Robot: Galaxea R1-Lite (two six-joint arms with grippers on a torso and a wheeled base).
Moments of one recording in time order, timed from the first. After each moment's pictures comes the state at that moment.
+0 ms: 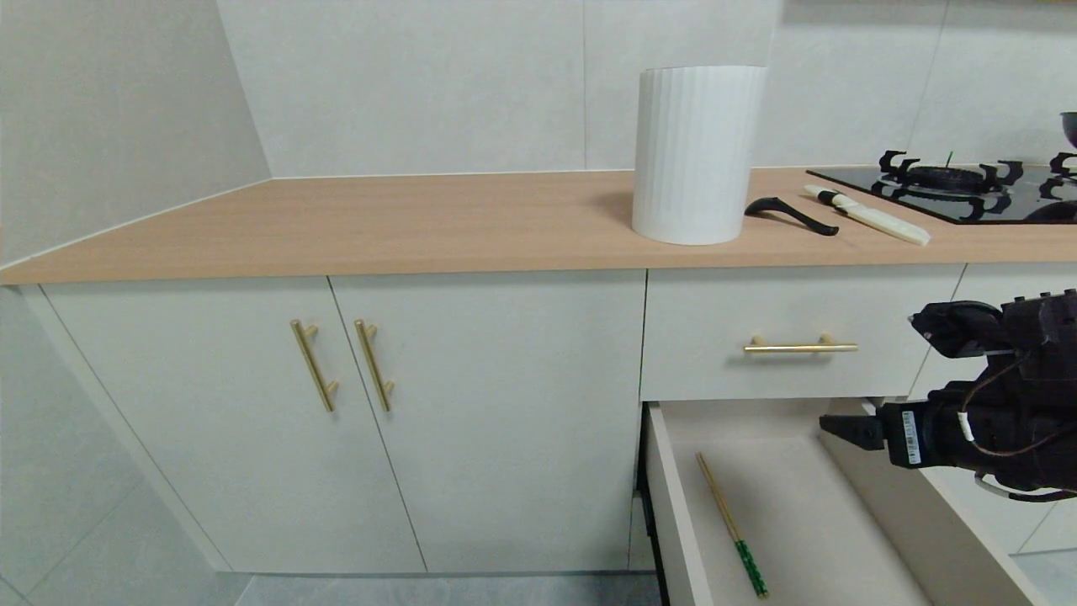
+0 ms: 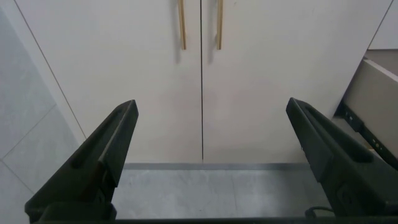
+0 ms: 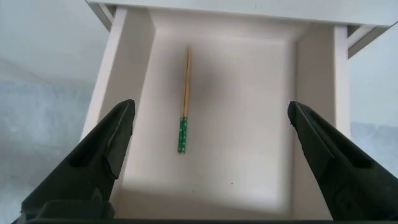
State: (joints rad) left arm 0.00 0.00 0.00 0.00 0.01 0.00; right arm 0.24 1.47 -0.67 -0.20 -0.07 0.09
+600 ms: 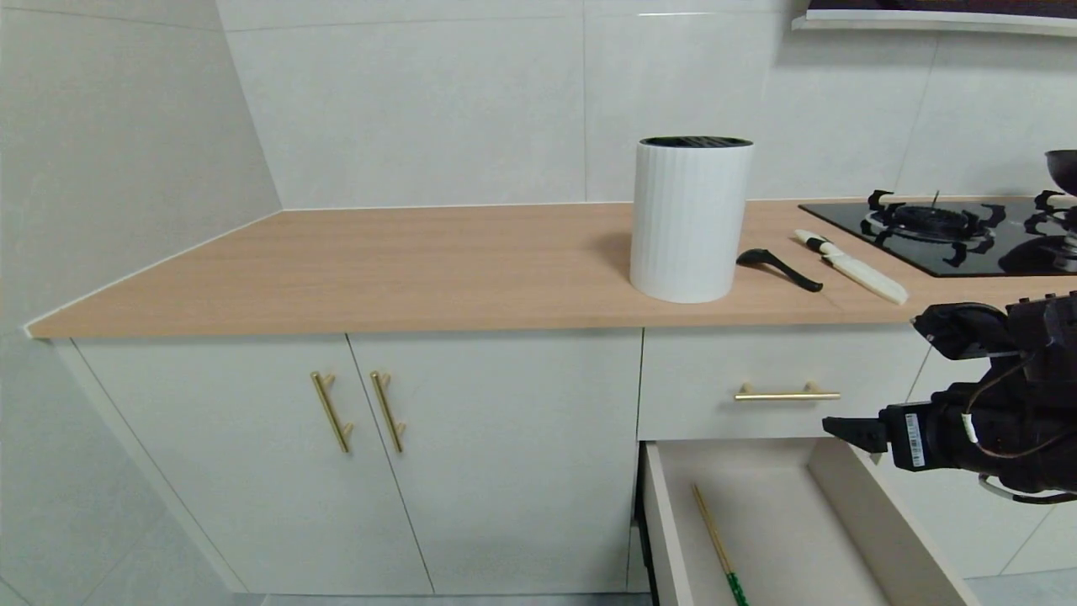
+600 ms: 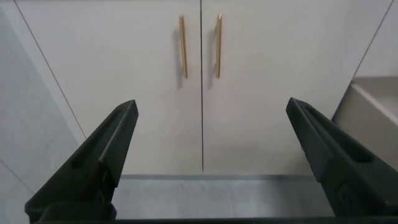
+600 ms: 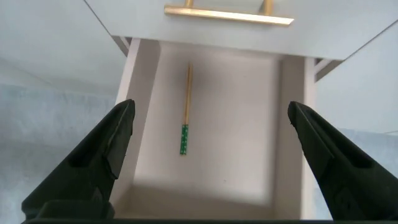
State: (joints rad) left arm 0.00 0.00 0.00 0.00 0.01 0.00; right arm 0.24 1.47 -0.66 -0.20 -0.07 0.07
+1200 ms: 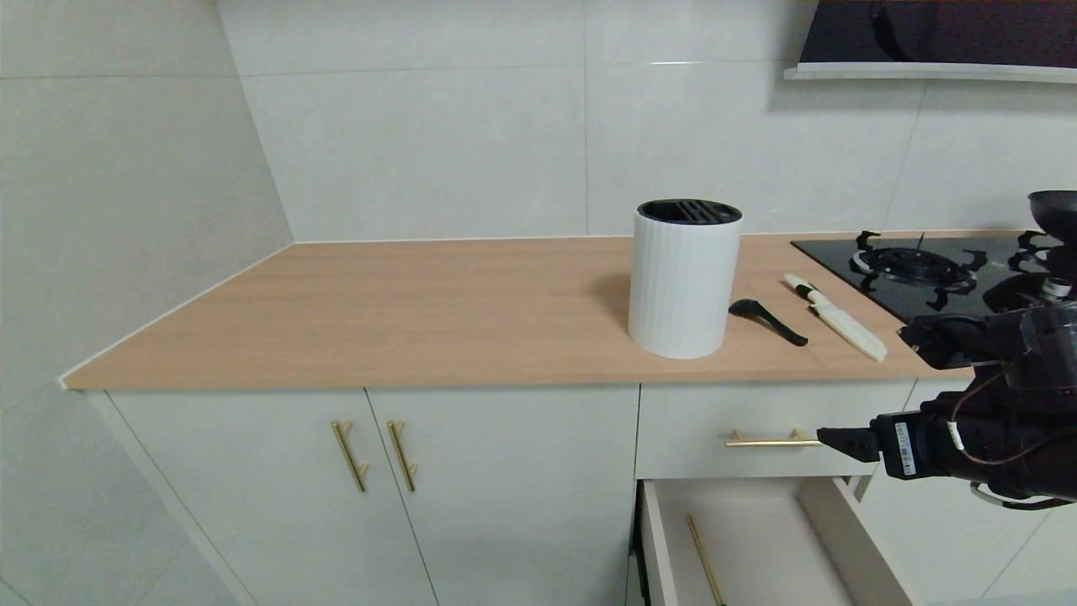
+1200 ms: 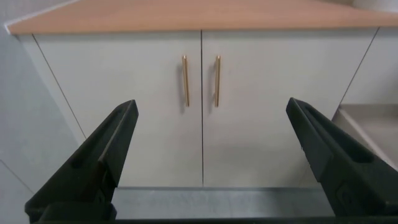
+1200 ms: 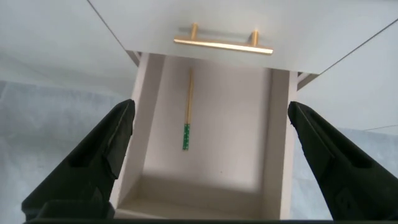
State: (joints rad) left arm 0.00 0.00 0.00 0.00 0.01 0.00; right arm 0.24 1.50 -0.66 -0.20 -0.07 0.07
